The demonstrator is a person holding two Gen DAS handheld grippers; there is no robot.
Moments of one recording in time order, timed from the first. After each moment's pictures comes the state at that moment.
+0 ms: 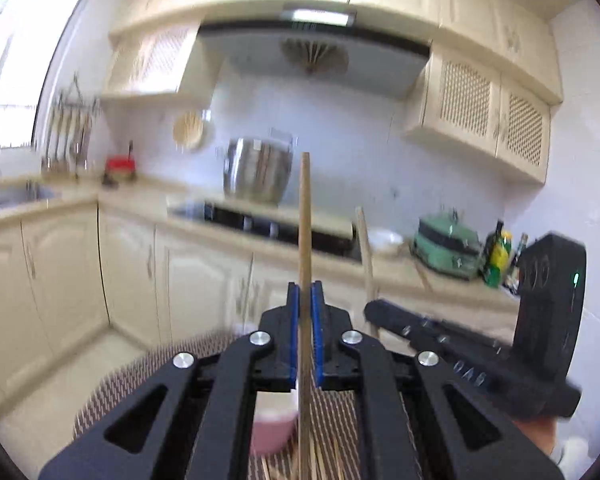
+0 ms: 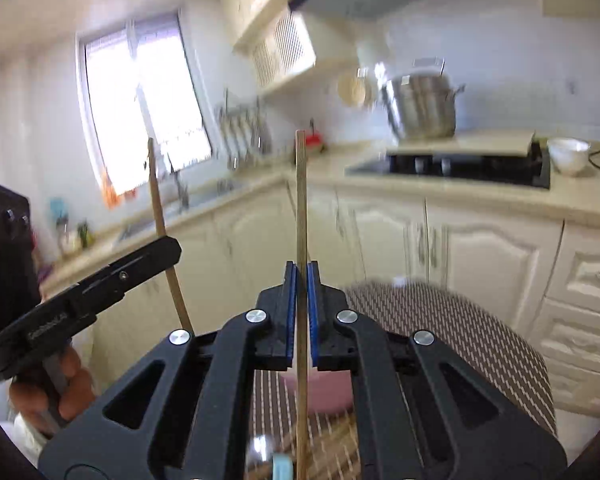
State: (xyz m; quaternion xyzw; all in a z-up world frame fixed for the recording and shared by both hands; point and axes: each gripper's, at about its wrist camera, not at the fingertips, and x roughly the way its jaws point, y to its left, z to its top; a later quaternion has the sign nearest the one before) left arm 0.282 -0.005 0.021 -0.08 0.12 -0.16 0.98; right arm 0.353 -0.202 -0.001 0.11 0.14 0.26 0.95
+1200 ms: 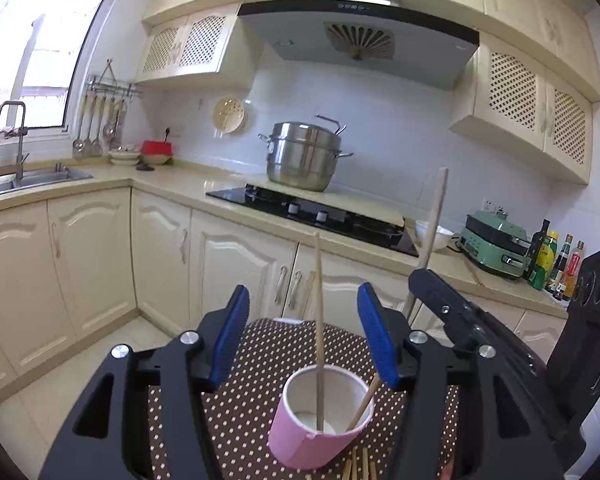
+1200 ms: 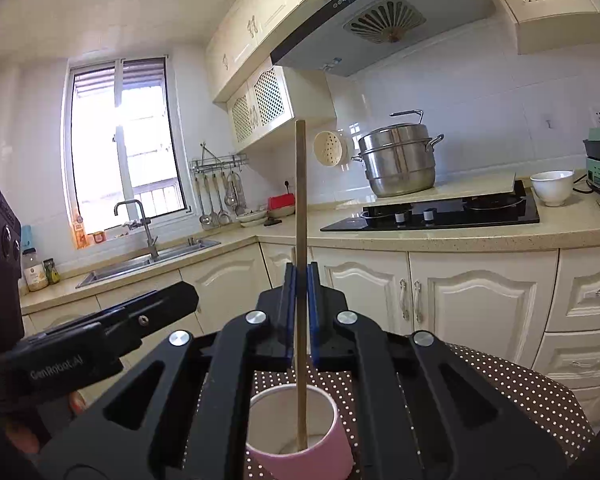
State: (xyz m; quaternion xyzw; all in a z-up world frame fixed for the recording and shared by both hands) left arm 0.328 0.016 -0.033 -0.09 0.16 -0.09 0.98; right arm 0.361 -0.181 -0.035 0.09 0.07 0.21 0.97
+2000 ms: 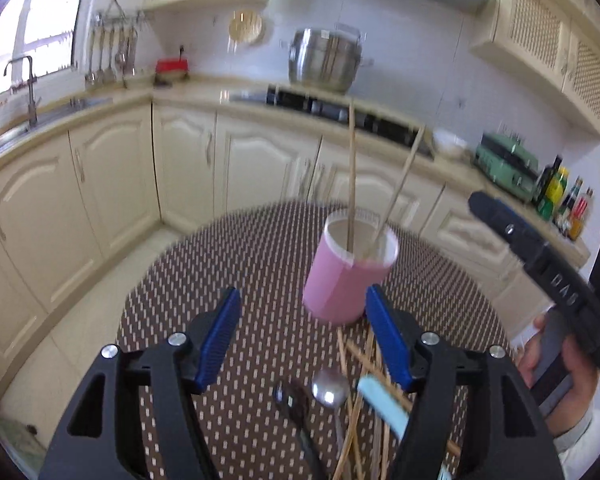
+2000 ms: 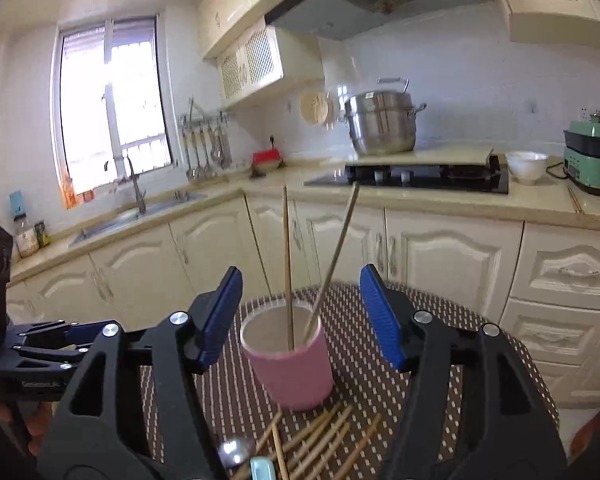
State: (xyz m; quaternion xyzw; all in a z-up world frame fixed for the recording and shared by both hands) left arm 0.266 0.049 -0.073 -0.07 0.36 -0.08 0.93; right arm 0.304 -0.198 -0.043 0.05 0.18 0.19 0.96
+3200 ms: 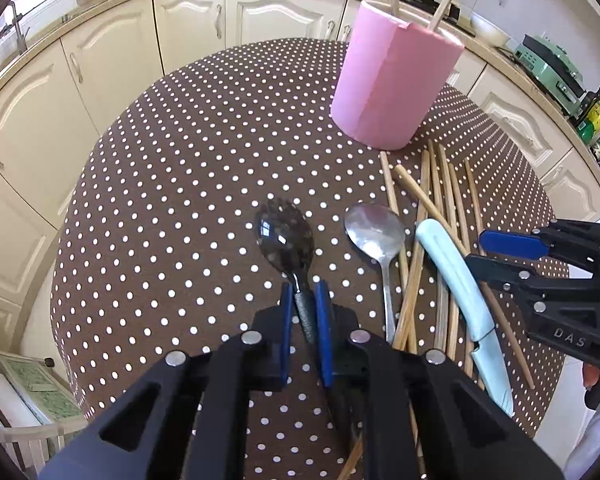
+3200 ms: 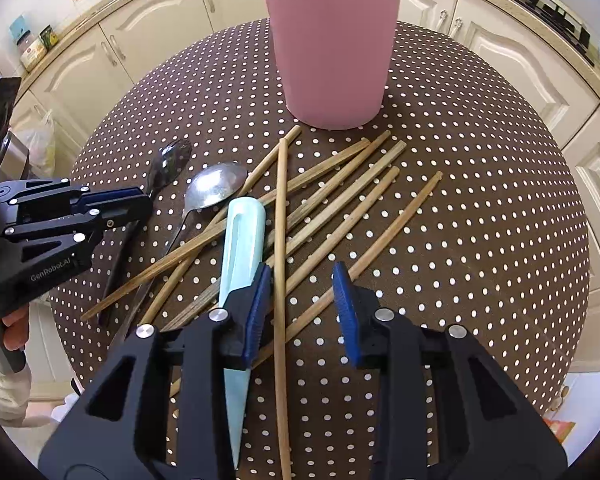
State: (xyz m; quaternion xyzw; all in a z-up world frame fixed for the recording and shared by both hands) left arm 0.261 0.035 -0.191 -0.05 0.53 -0.05 0.85; right arm 0.317 -0.156 -0.164 -0.12 0.53 0.25 0.80
